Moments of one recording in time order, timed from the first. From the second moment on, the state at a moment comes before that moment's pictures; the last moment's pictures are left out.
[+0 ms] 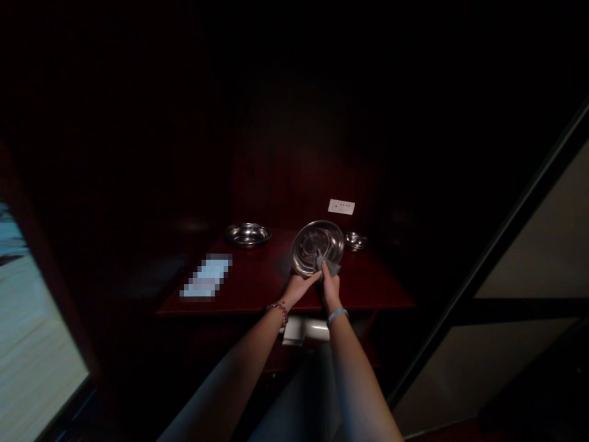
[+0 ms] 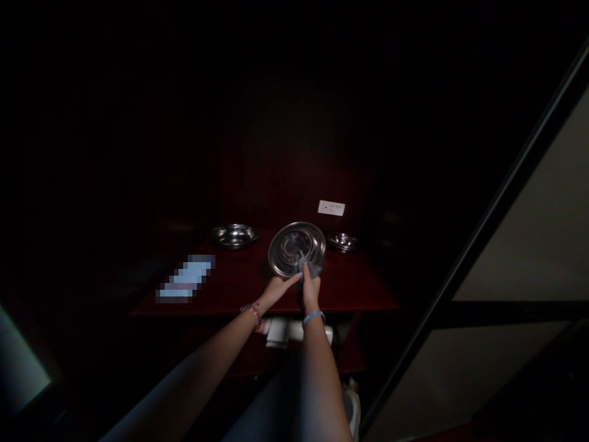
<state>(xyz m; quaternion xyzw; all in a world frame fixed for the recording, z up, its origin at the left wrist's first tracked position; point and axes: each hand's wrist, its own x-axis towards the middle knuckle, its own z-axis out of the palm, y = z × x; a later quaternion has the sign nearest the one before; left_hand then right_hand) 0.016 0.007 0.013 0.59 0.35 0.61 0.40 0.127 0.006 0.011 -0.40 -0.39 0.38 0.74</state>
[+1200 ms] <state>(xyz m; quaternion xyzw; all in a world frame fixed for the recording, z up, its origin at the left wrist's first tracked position) 0.016 0.006 0.014 0.59 0.46 0.59 0.31 0.130 0.009 0.007 -0.45 -0.37 0.31 0.75</state>
